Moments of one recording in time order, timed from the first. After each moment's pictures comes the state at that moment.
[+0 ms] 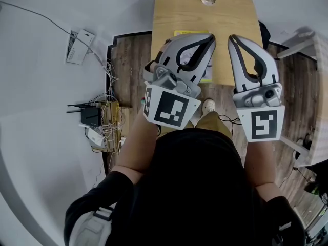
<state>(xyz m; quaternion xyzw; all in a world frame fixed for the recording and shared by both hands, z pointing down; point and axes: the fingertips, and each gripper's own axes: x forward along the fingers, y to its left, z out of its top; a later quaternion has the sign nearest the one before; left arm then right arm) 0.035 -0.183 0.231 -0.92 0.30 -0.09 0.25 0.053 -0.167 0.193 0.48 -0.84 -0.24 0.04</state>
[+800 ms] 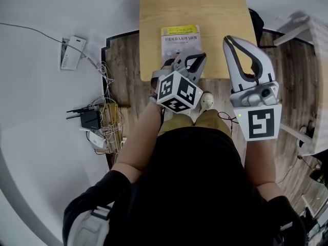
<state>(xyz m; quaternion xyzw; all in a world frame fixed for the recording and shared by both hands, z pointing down) 0.077 -0.176 0.411 -0.92 0.21 -0.32 0.11 0.092 -0.159 0.219 0.50 -0.84 -0.21 0.05</state>
